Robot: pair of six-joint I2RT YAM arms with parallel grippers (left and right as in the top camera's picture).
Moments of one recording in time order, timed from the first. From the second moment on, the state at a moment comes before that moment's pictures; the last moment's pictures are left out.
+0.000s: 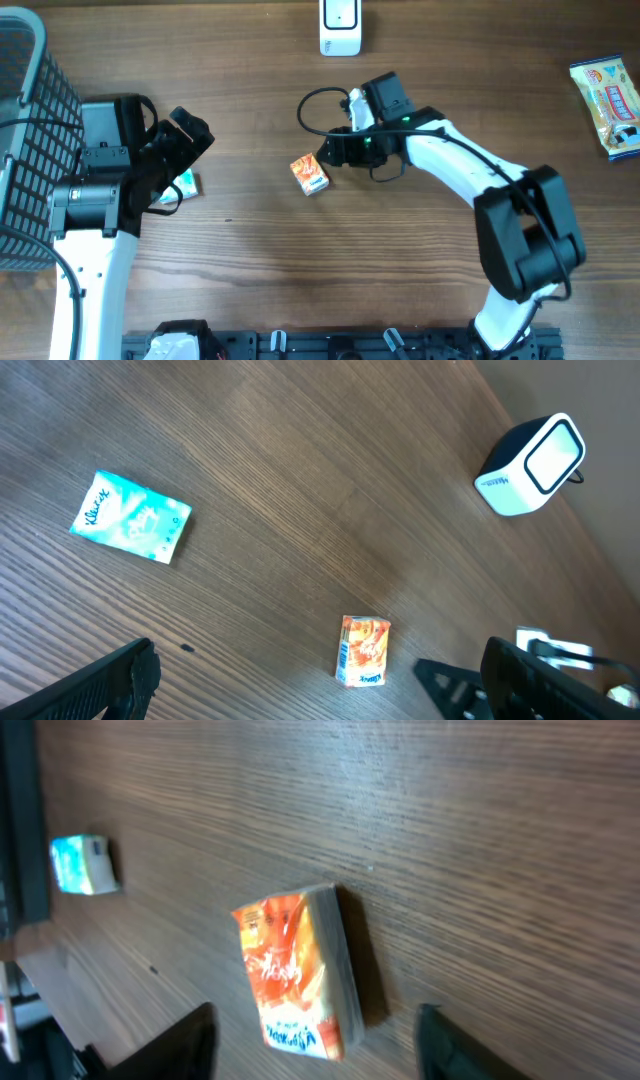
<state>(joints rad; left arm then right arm) 0.02 1.16 1.20 -0.96 0.08 -0.75 0.44 1.93 1.24 -0.44 -0.54 0.40</state>
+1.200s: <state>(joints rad) 0.02 1.16 1.20 -0.96 0.08 -0.75 0.55 2.02 1.24 -0.40 -0.43 0.47</state>
